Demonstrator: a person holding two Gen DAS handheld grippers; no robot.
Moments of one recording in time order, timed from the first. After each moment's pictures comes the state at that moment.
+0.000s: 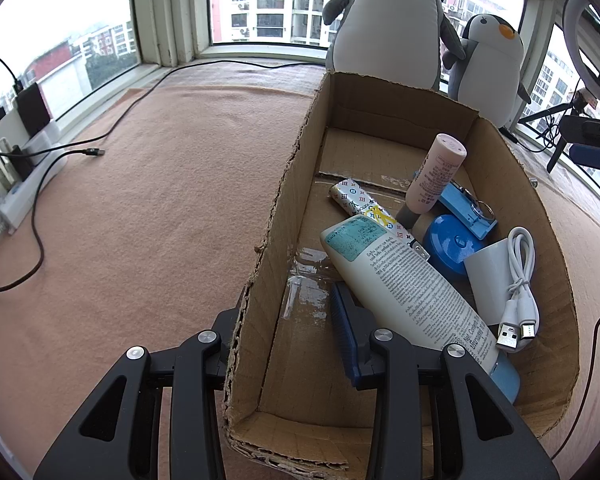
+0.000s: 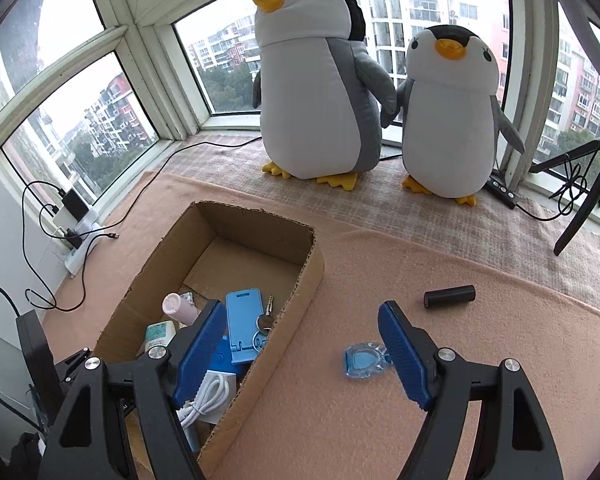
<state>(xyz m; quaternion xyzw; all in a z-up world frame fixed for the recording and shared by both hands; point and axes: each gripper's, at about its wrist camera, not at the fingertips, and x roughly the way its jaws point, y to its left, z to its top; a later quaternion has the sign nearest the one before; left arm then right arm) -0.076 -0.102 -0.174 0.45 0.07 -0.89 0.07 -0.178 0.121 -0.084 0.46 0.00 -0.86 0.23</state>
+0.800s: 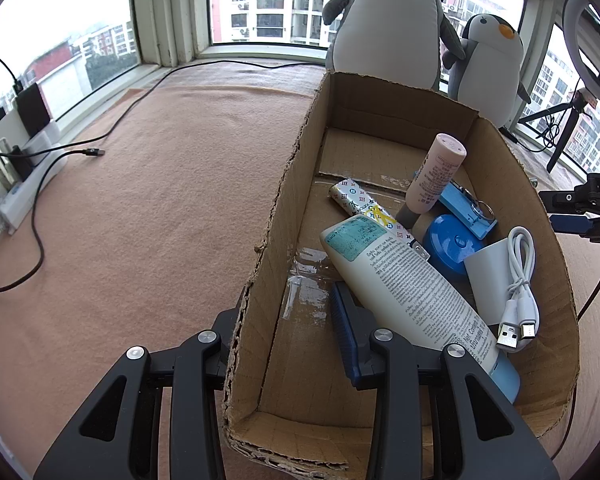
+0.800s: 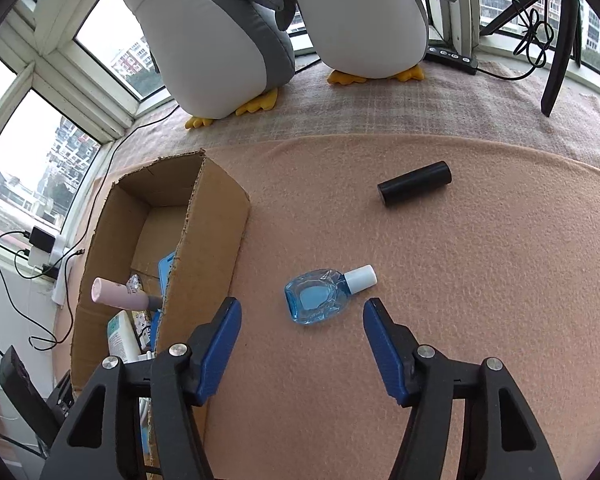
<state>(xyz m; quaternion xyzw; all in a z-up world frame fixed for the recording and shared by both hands) -0.076 -0.102 -0.174 0.45 0.07 -0.89 0.07 -0.194 0.155 -0.153 0.56 -0.10 -0.80 0.17</state>
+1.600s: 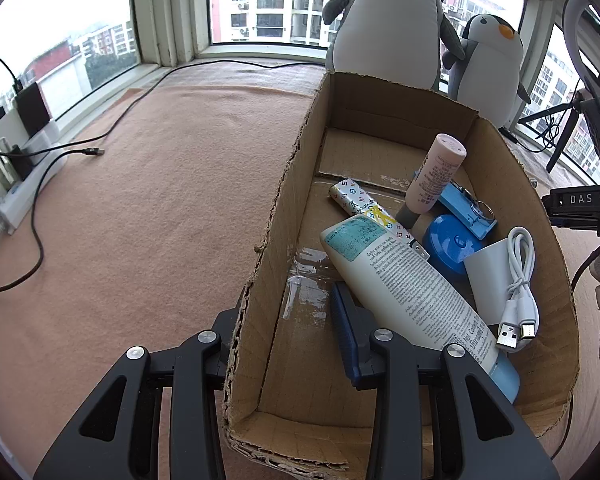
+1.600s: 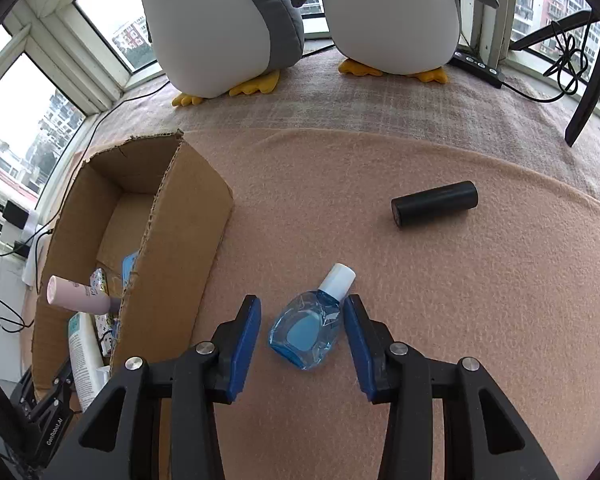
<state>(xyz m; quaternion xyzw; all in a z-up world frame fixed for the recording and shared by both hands) -0.075 -0.102 -0.174 0.45 0.07 -0.89 0.07 -0.210 0.131 -0.172 0.57 -0.01 -0.81 0.16</state>
